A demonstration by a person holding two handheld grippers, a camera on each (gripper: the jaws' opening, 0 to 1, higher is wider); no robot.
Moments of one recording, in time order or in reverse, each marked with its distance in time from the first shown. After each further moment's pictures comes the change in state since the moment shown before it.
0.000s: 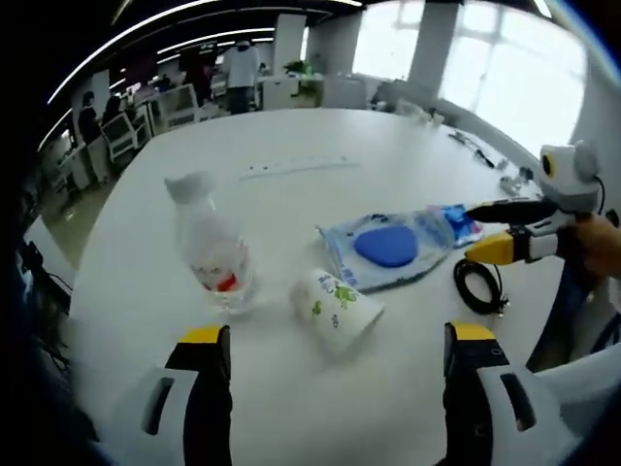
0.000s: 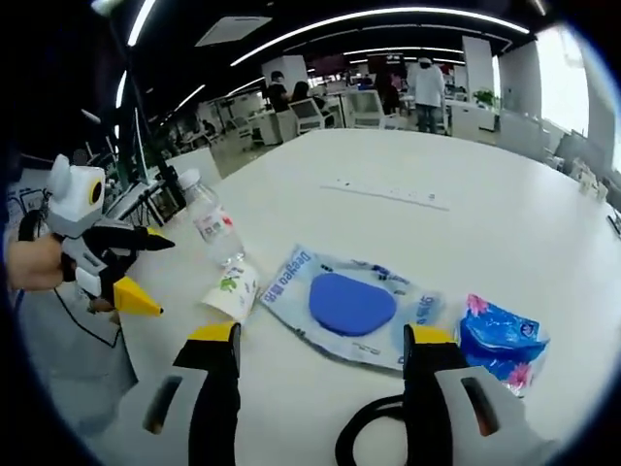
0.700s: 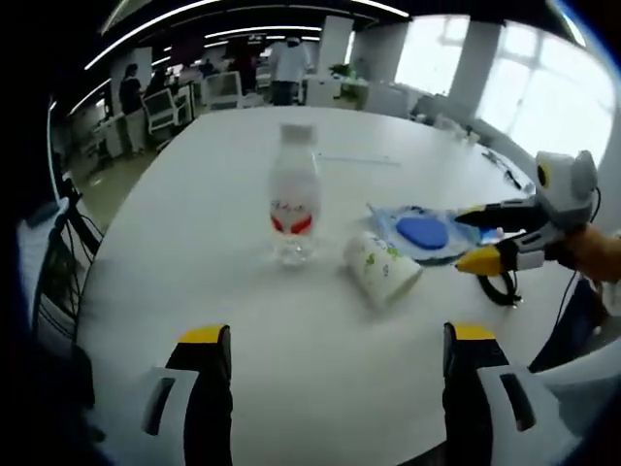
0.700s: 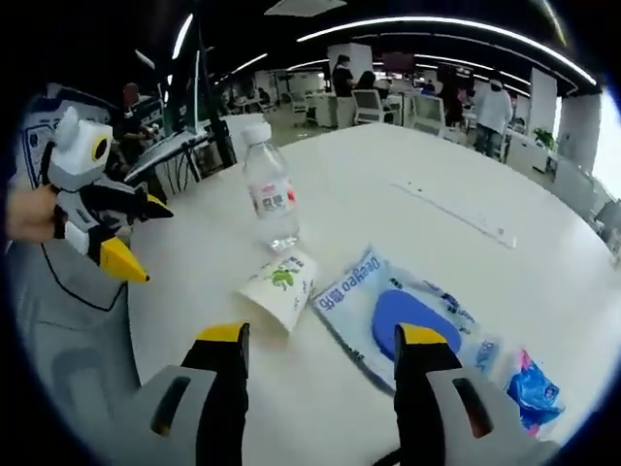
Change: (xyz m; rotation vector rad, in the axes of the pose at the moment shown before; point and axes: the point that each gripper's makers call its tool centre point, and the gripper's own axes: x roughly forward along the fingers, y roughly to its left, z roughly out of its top) left arm -0.046 0.038 -0.041 -0.115 -0.032 0.114; right arm 0.048 0.060 -0.001 -0.293 0.052 0.140
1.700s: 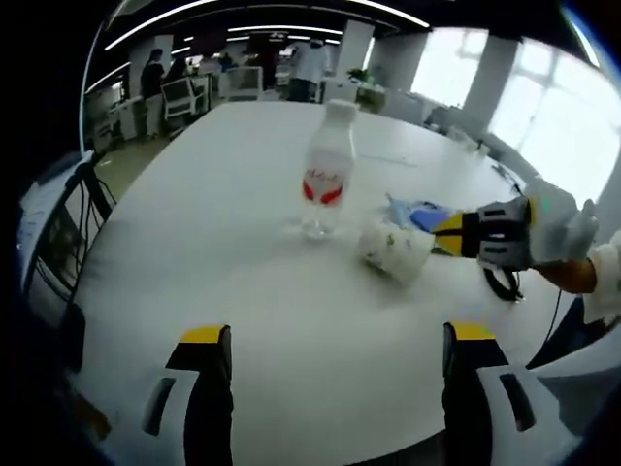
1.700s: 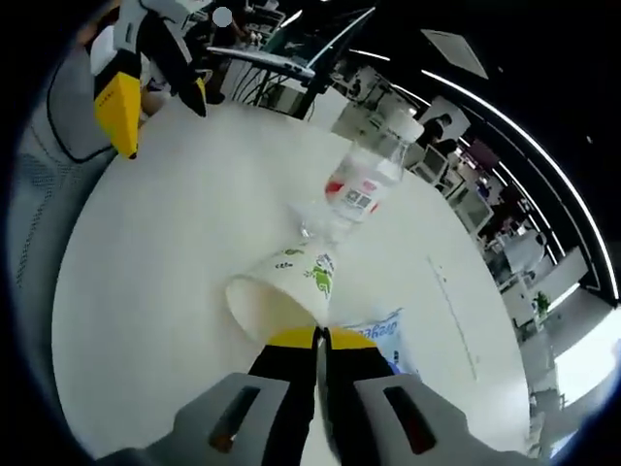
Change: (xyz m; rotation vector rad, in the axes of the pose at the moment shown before) left arm -0.006 0.025 -0.036 -0.100 -0.013 0.014; right arm 0.041 0.032 0.008 -0.641 0.003 -0.094
